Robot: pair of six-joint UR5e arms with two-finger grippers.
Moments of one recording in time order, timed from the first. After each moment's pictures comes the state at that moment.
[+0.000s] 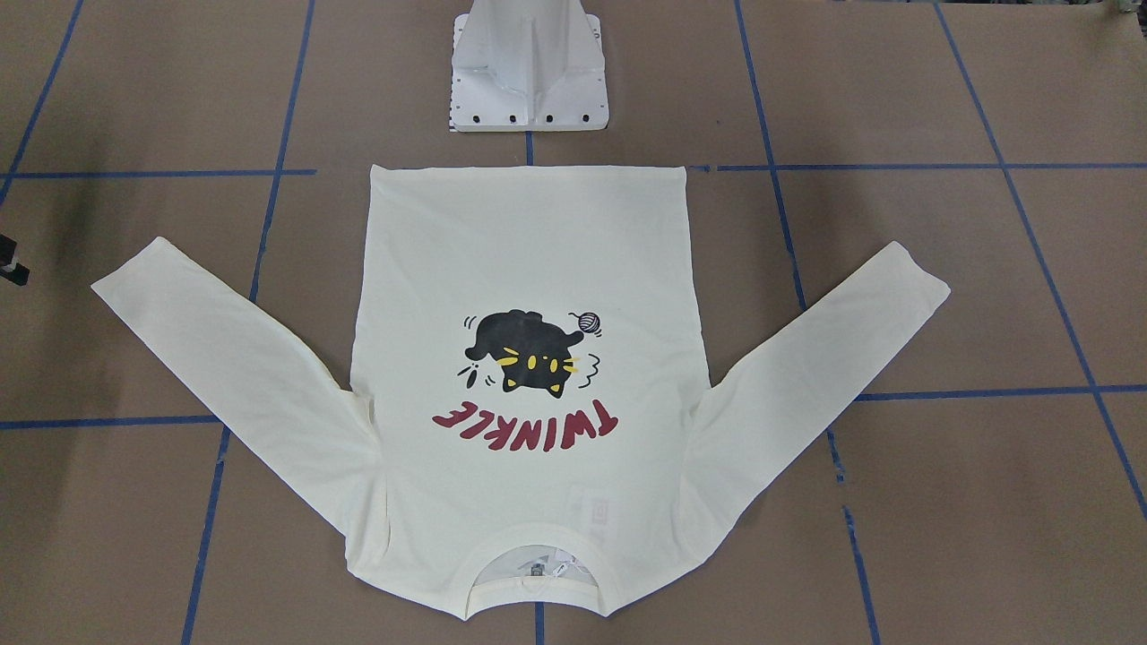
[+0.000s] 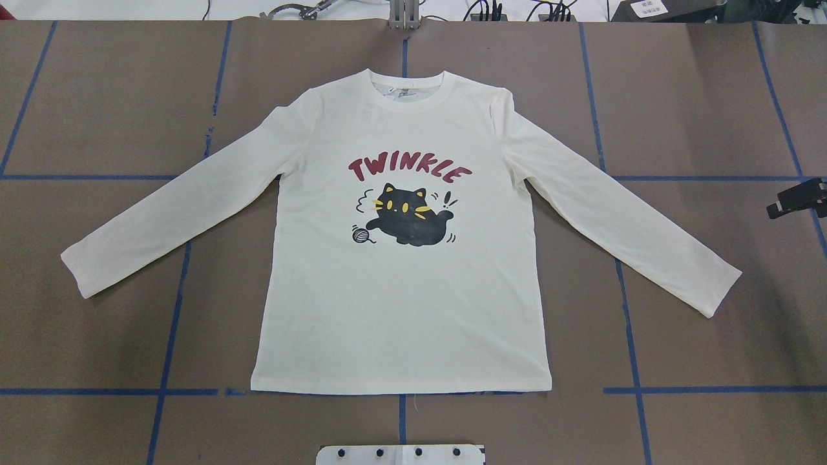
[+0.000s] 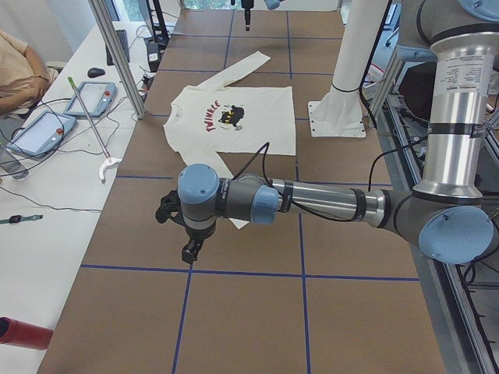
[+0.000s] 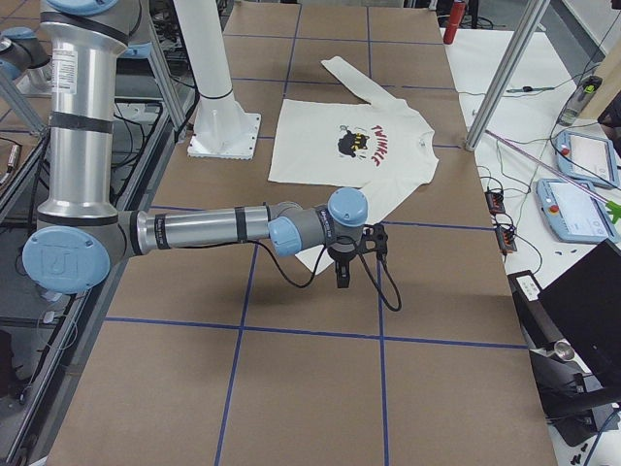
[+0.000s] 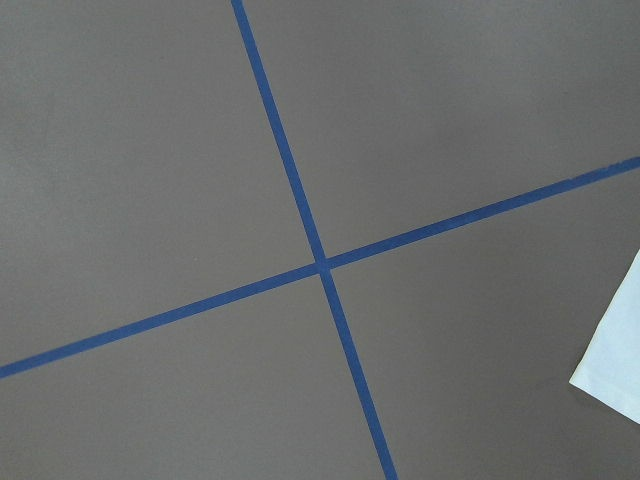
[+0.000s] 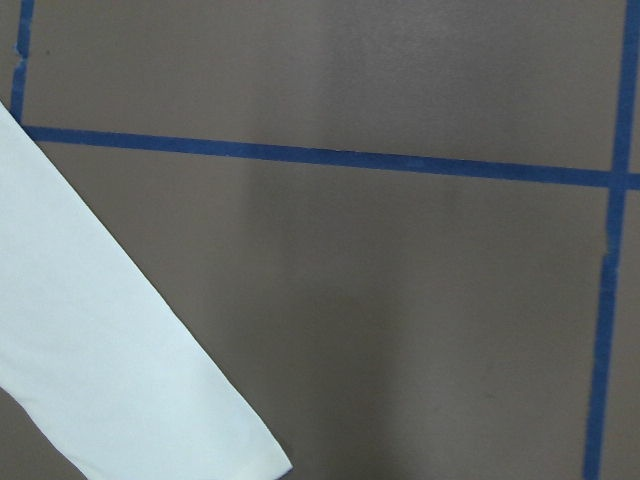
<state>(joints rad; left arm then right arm) -1.62 -1.59 -1.66 -1.65 -2.39 0.26 1.19 -1.67 1.72 -1.14 2.35 0.57</state>
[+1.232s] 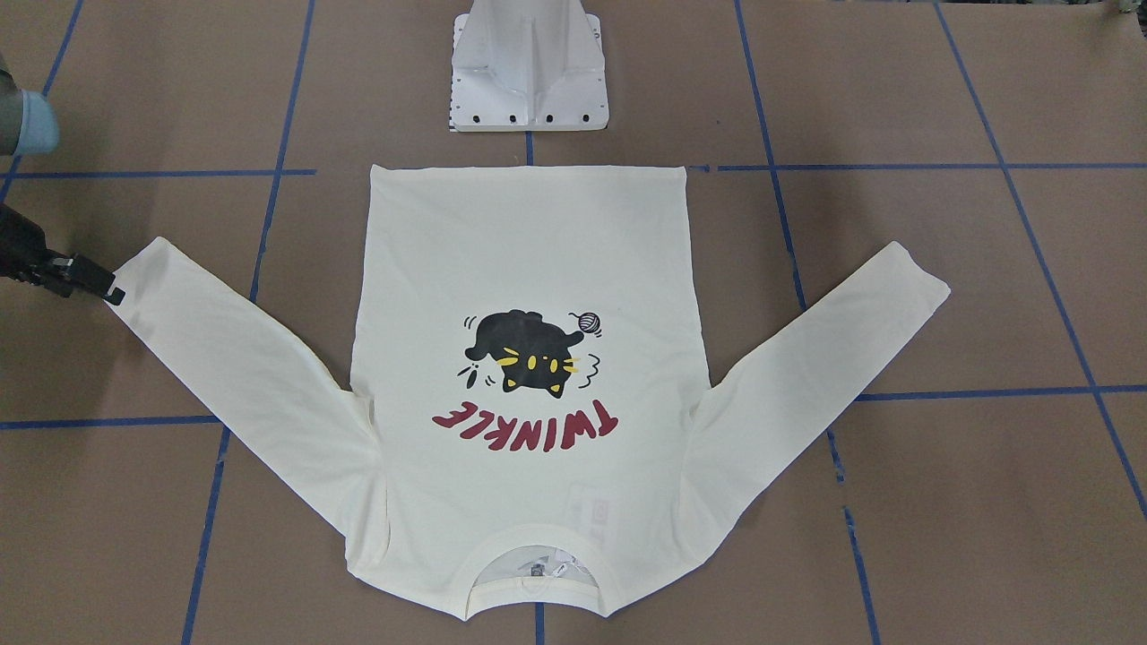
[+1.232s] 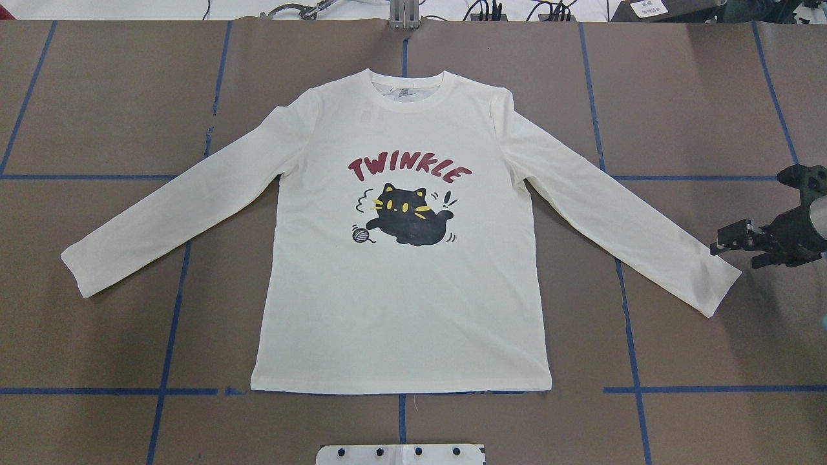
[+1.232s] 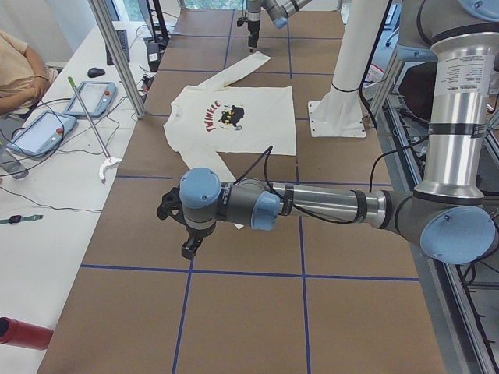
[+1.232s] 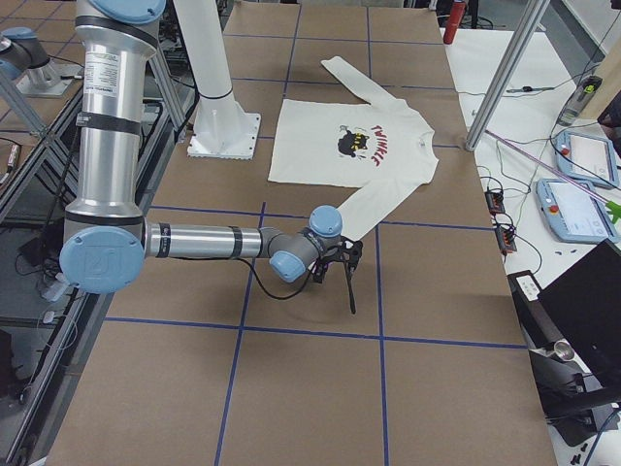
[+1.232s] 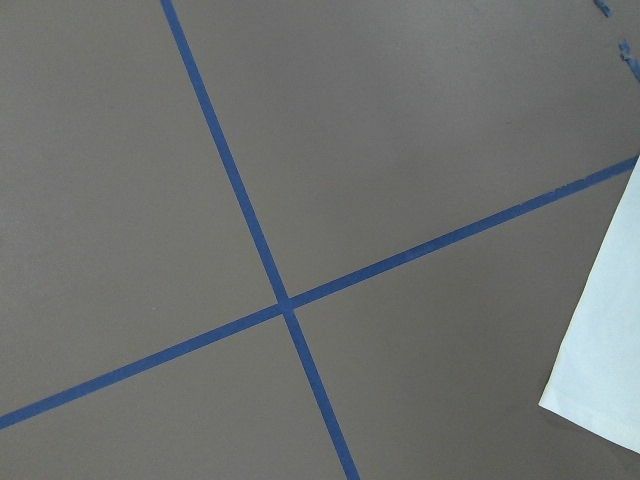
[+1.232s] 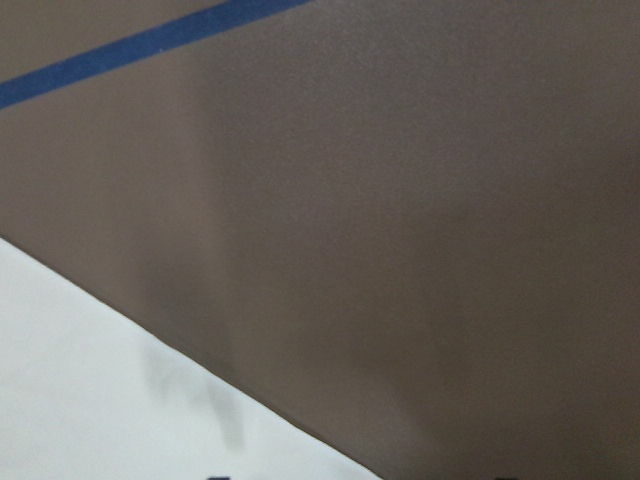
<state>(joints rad) -1.62 -1.58 -1.65 -1.70 -2.46 0.27 0.99 -1.69 1.56 -0.78 2.29 1.11</state>
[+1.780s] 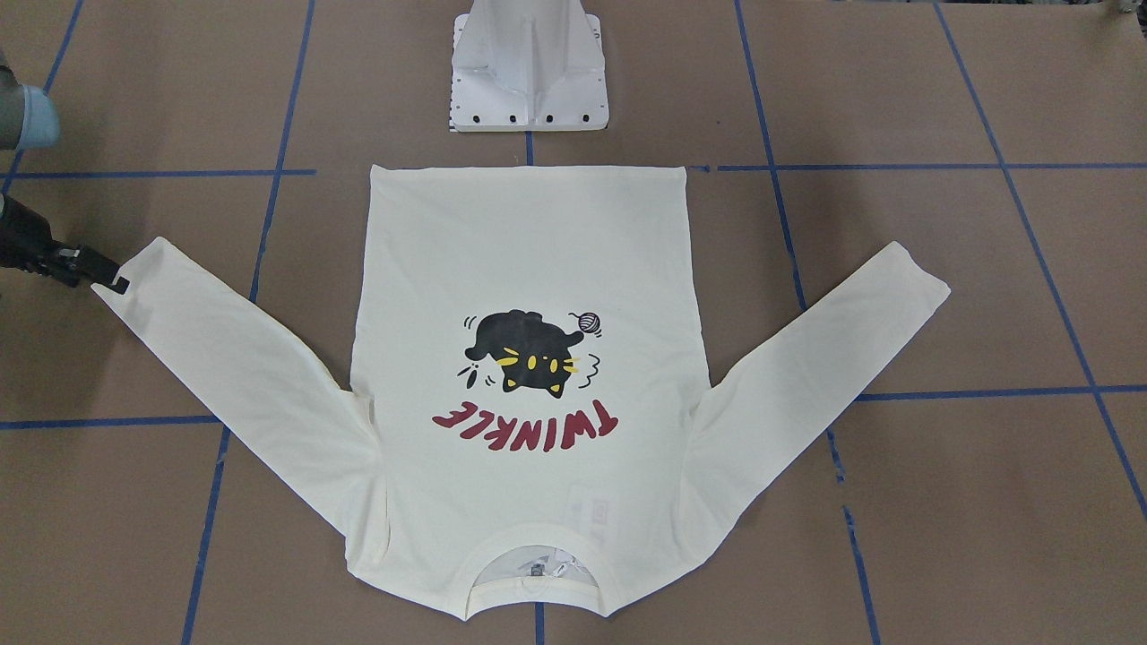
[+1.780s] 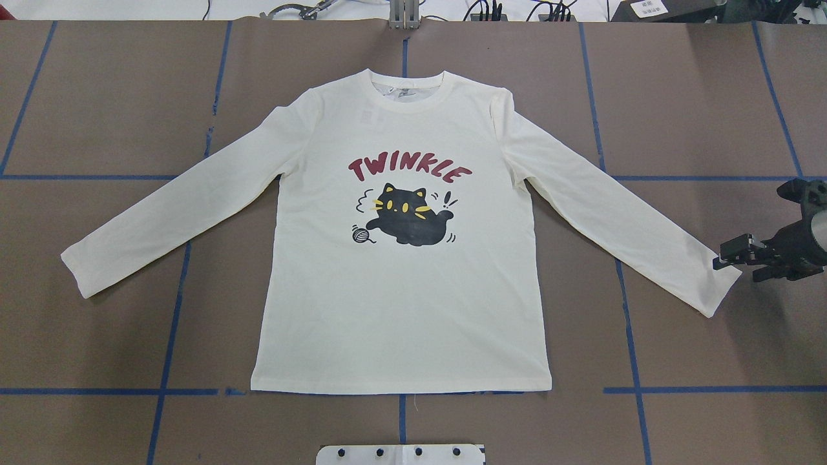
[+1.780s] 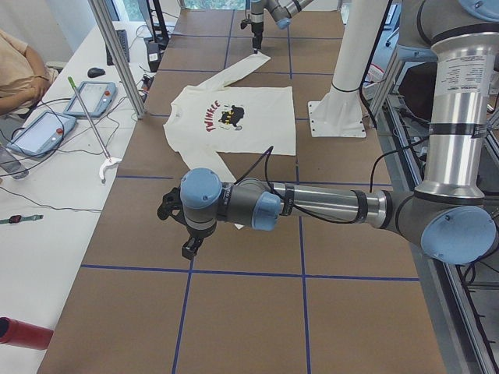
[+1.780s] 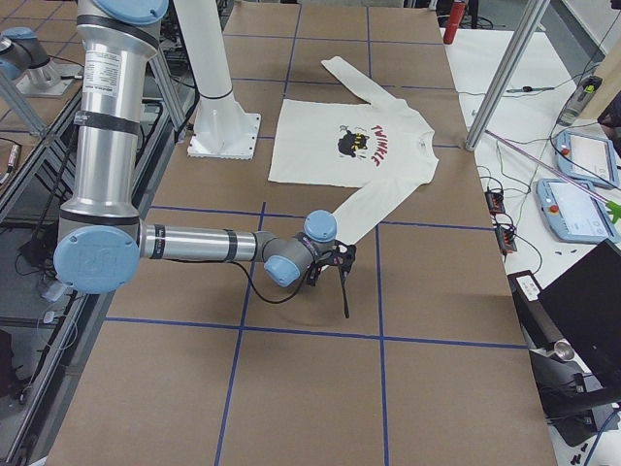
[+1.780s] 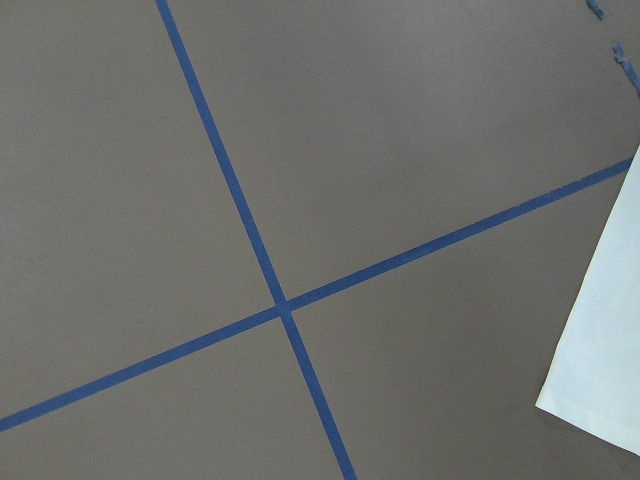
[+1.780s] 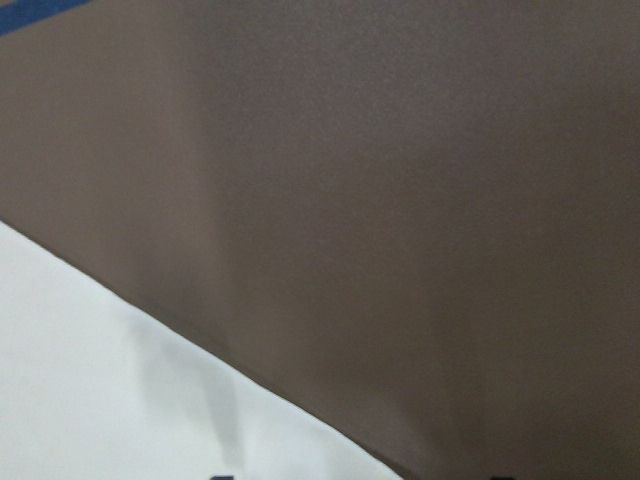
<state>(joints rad) -1.62 -1.58 -1.65 -1.70 -2.46 0.27 0.96 -1.72 1.55 -0.76 2.31 1.11</state>
